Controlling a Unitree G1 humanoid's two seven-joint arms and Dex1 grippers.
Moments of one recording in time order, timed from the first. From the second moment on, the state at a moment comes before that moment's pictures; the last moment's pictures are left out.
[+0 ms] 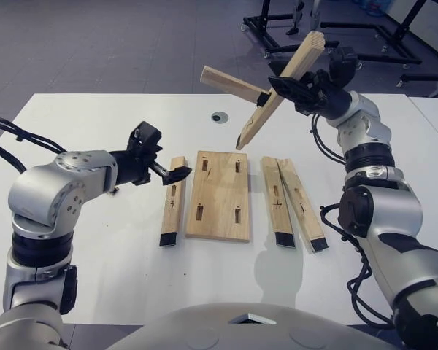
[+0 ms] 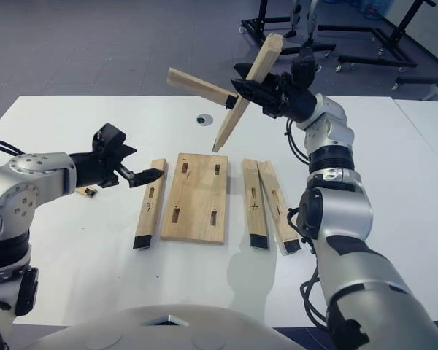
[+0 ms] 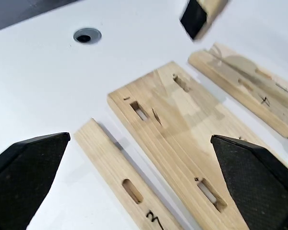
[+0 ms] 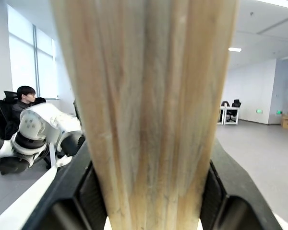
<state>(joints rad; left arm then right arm) -0.43 0.63 0.05 -0.50 -0.54 1.40 -0.51 -0.98 -0.39 -0.26 0.99 0.48 0.08 1.60</state>
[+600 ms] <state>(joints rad) -0.38 0.69 -0.02 -0.41 -0.51 1.29 -0.55 -0.91 -0.38 -0.26 1.12 0.47 -0.06 1.60</state>
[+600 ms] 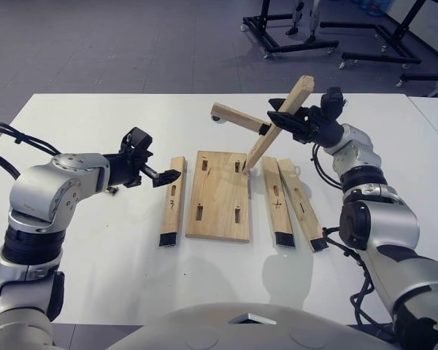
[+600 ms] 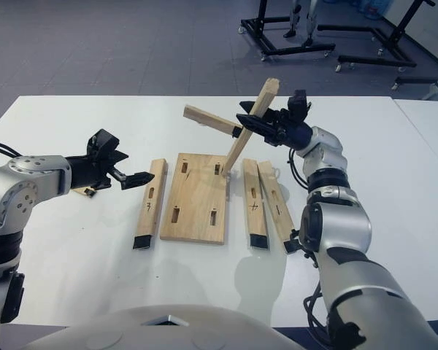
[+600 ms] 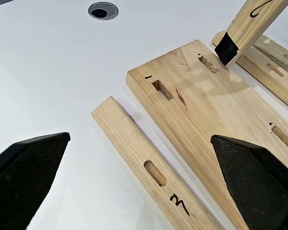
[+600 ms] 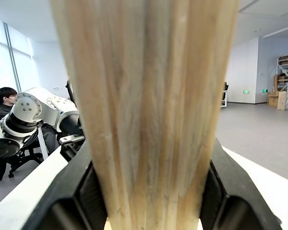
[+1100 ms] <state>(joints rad) -0.38 0.68 -0.04 -0.42 -0.52 1.29 -0.55 -0.92 -0.34 -0.27 1.16 0.43 -0.12 1.60</state>
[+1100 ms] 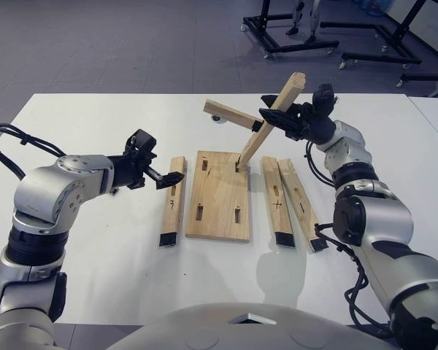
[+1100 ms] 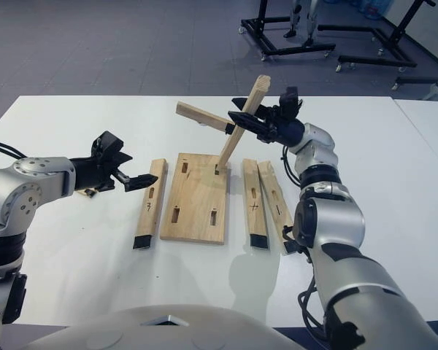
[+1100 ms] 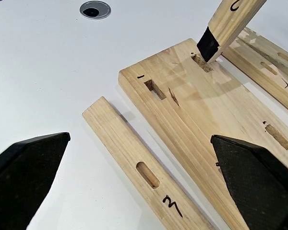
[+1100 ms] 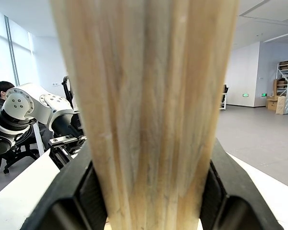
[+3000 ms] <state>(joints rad) -0.31 0.59 -0.06 -0.47 -0.52 1.29 -0.46 -0.93 -0.30 0.09 1.13 0.44 -0.04 1.46</state>
